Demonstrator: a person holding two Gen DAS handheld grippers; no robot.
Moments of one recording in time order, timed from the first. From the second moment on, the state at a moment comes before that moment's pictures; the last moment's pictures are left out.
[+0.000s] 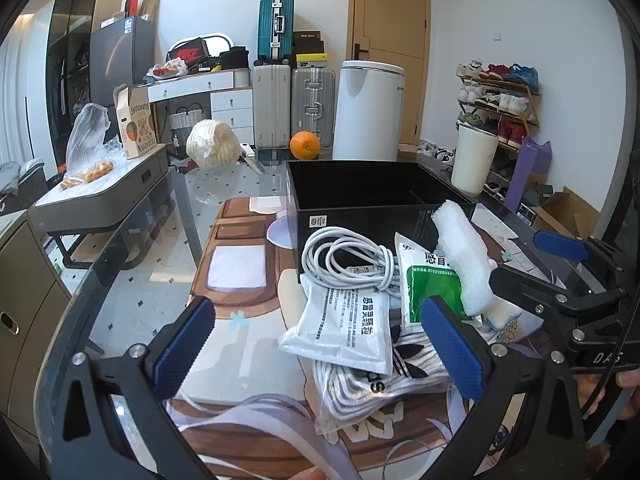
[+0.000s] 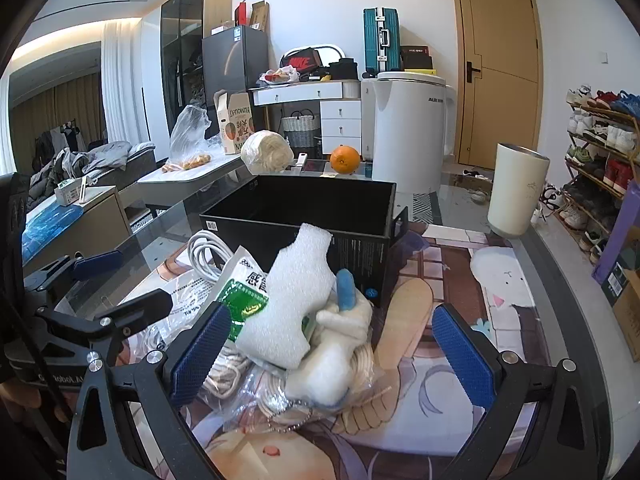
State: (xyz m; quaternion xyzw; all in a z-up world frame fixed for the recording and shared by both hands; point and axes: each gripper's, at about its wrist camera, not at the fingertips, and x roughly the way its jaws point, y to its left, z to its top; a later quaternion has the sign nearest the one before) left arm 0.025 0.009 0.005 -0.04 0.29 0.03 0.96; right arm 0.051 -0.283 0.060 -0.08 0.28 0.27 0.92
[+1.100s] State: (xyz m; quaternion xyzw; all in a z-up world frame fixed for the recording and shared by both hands) left arm 0.040 0.013 0.002 -0.05 0.30 0.01 0.95; right arm 0.068 -0.254 0.058 -0.09 0.31 0.33 0.89
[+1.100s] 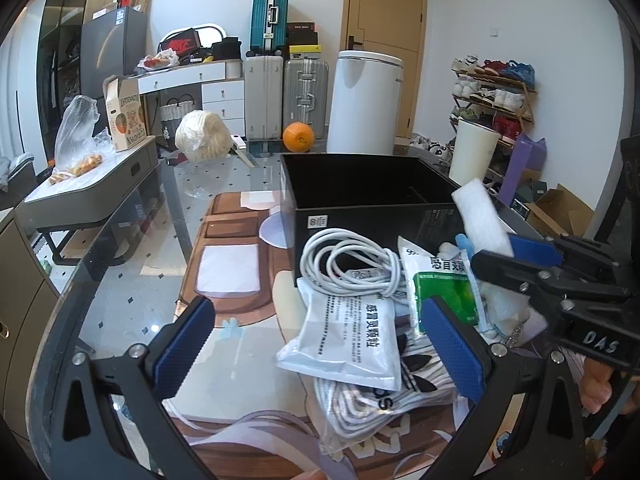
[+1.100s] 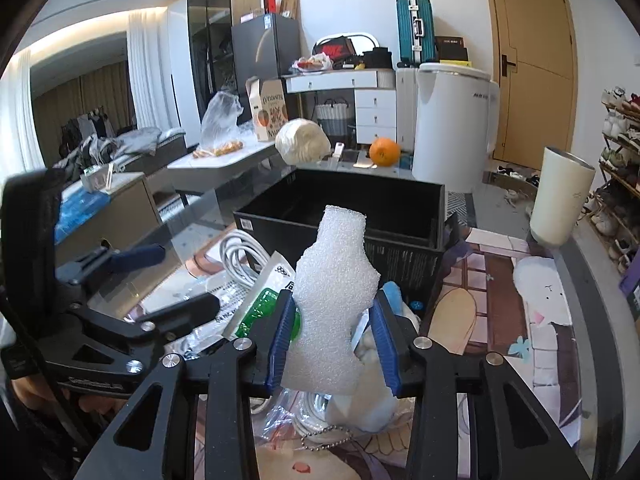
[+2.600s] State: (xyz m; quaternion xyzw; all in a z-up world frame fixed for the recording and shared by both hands) left arm 0.042 -0.034 0.005 -0.02 0.33 -0.10 0.94; right arm 0.063 -0.299 0.065 -0.06 0.30 0.30 0.90
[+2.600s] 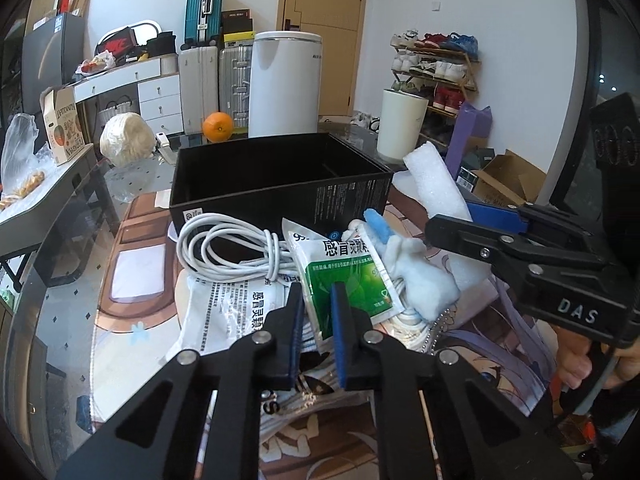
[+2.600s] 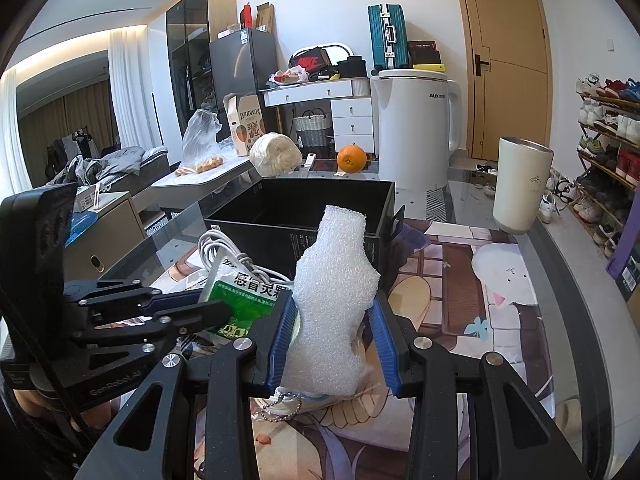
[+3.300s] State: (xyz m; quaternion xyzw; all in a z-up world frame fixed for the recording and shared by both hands) left arm 0.038 -0.021 0.008 -0.03 0.32 -0.04 0.94; right arm 0.063 -0.300 0.067 -0.06 0.29 0.30 0.91
